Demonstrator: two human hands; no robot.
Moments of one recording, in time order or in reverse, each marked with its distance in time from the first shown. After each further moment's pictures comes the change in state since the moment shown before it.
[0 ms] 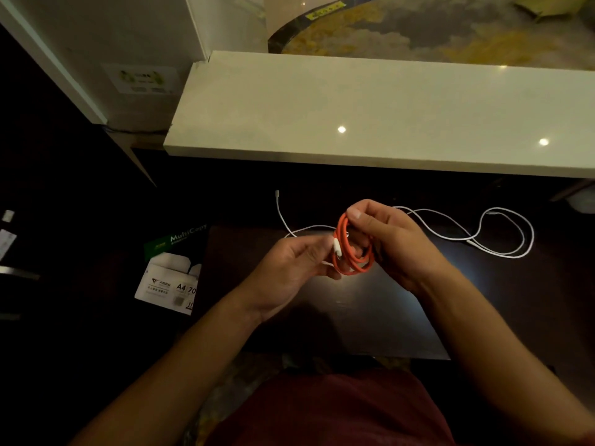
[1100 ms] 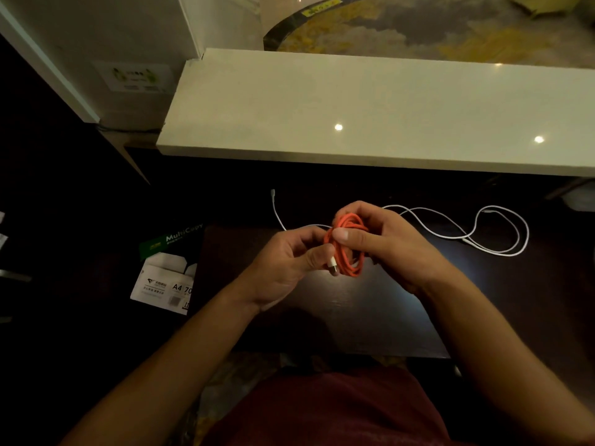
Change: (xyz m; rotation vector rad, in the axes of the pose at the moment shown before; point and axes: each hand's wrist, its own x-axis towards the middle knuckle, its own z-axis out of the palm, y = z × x) left_hand 0.009 0.004 -0.004 0.022 -0.055 -0.018; right_hand -0.008 -0.008 -0.006 -0.307 -0.067 -0.043
